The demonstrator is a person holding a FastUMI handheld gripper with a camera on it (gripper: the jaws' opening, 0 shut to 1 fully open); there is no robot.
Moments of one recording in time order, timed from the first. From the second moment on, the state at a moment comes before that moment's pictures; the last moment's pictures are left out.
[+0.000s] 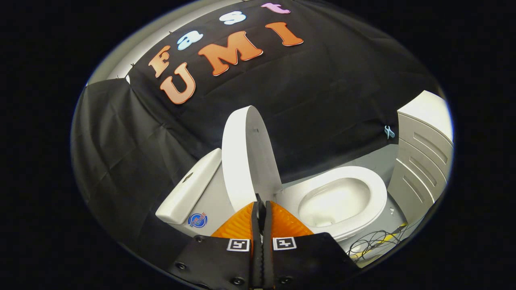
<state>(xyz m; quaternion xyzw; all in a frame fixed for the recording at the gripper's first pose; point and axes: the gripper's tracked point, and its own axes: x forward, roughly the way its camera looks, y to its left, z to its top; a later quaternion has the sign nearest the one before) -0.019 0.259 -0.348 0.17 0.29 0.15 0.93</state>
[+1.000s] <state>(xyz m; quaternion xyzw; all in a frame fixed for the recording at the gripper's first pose) -0.029 0.316 -0.339 0.09 0.28 0.16 0.94</state>
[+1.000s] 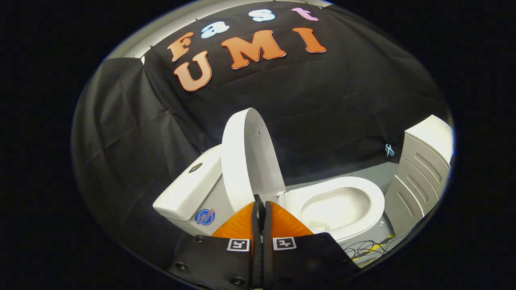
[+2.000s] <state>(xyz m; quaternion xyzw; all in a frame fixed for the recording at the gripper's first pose) -0.043 0.376 -0.347 0.00 0.27 0.17 0.95</state>
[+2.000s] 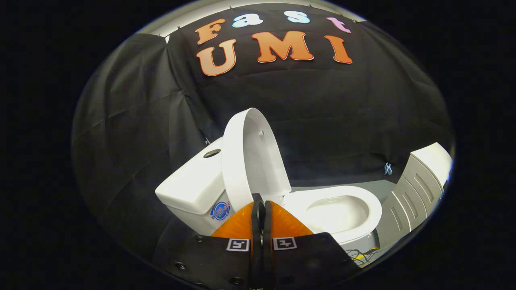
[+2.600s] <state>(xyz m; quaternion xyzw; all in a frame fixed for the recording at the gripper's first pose) -0.035 0.357 -0.285 0.01 0.23 0.16 0.96</state>
